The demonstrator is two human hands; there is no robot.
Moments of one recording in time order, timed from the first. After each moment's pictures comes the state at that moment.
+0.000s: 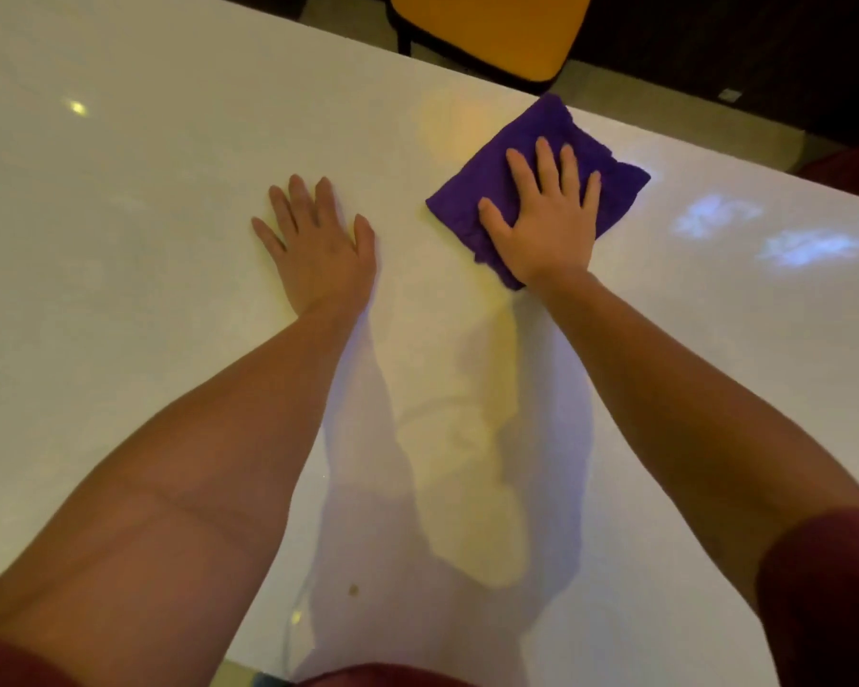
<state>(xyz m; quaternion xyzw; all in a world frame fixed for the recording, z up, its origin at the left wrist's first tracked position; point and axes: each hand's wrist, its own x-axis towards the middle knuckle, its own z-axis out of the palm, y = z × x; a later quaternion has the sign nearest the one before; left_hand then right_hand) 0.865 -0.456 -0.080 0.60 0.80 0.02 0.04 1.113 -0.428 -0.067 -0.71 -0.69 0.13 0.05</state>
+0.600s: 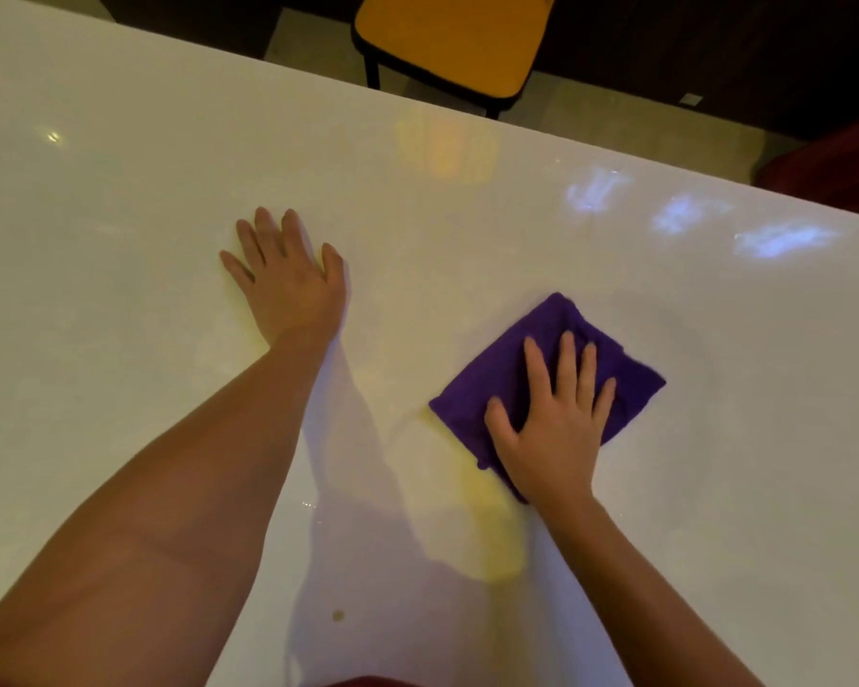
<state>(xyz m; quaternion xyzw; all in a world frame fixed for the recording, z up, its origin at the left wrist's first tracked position) 0.866 -0.455 -0.083 0.60 0.80 0.06 0.03 1.121 -0.636 -0.059 -0.79 -0.59 0.14 0.07</state>
